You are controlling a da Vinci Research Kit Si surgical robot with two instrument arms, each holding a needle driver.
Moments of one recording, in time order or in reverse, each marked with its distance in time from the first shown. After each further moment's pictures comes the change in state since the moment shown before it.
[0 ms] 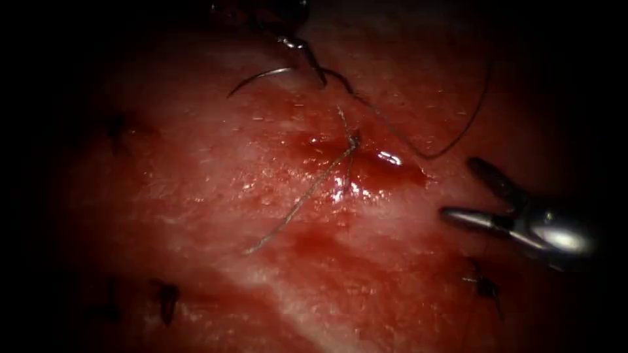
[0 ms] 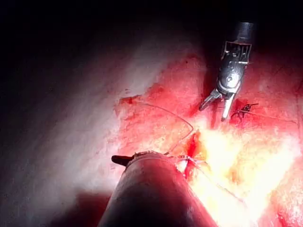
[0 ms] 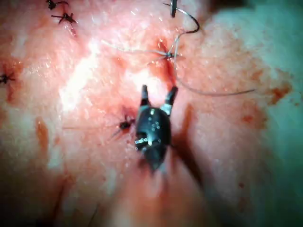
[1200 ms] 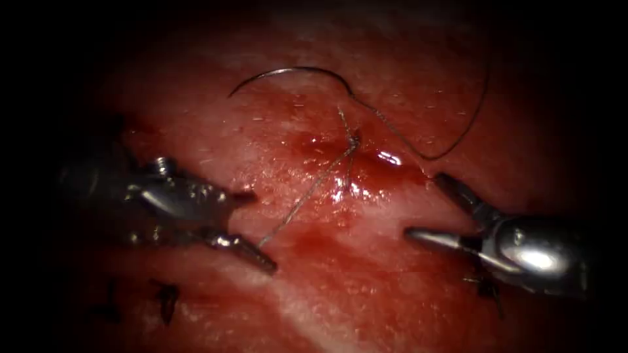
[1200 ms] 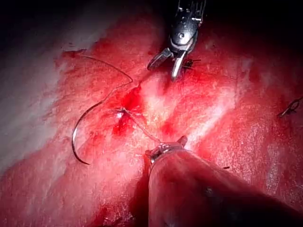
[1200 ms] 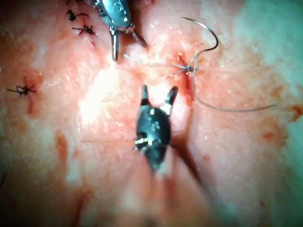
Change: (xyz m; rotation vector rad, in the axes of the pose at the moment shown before) right arm 0.002 -0.004 0.001 0.019 0.011 0.007; left arm -0.011 0.018 -0.001 -0.254 -0.055 -0.422
